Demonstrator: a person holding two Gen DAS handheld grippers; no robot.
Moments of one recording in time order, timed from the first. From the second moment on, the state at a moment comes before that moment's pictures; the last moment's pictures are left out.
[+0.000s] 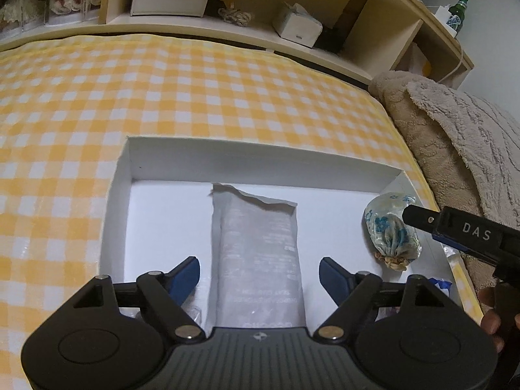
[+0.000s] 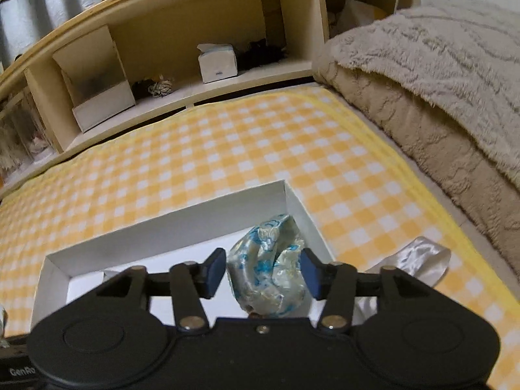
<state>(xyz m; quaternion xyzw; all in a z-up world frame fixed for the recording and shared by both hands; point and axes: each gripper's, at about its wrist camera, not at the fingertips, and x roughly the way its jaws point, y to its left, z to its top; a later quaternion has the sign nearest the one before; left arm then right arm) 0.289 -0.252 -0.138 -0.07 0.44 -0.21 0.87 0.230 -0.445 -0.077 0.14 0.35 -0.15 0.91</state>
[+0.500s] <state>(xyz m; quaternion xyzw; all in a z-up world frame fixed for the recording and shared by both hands) 0.267 -0.239 -0.114 -0.05 0.43 -0.20 0.88 0.210 -0.435 -0.055 0.12 0.35 -0.15 0.92</state>
